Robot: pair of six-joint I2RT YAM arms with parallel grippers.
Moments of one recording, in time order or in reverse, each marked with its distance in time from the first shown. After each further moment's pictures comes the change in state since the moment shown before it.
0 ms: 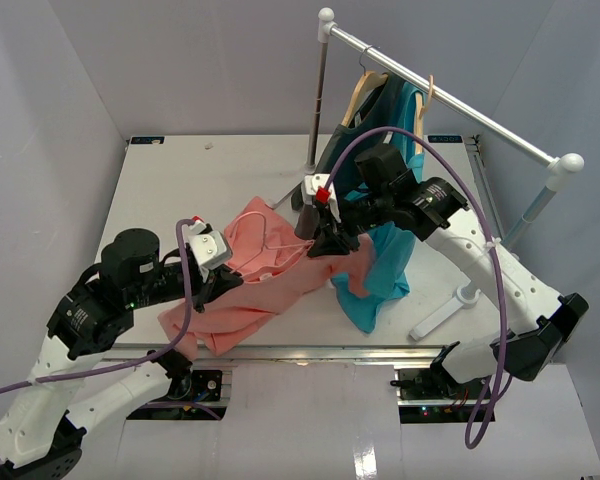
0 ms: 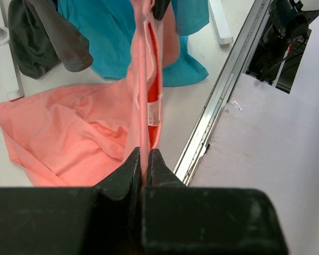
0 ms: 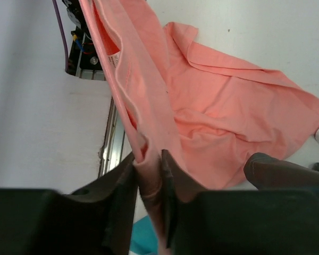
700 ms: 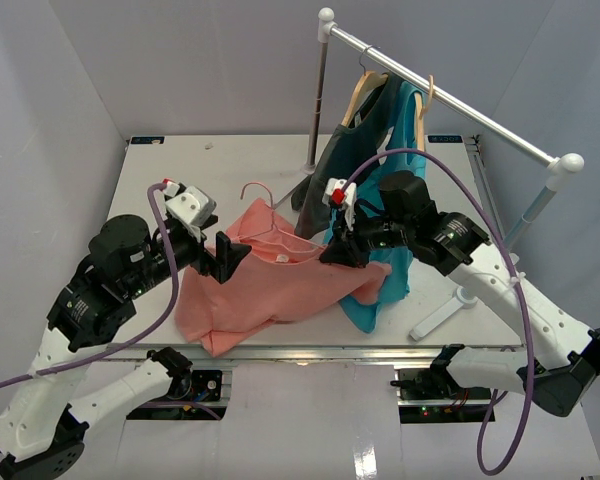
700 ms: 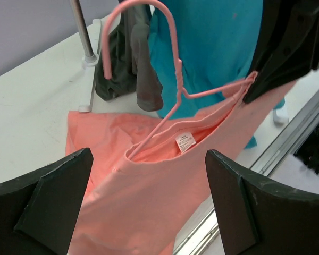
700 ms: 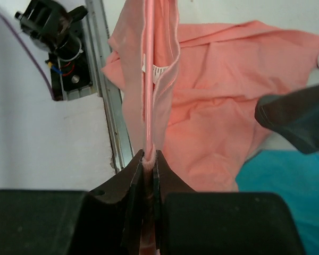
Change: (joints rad) left arm 0.006 0.055 0.060 0.194 -0.312 -0.160; right arm 0.014 -0.225 -0.292 0.232 0.230 0.377
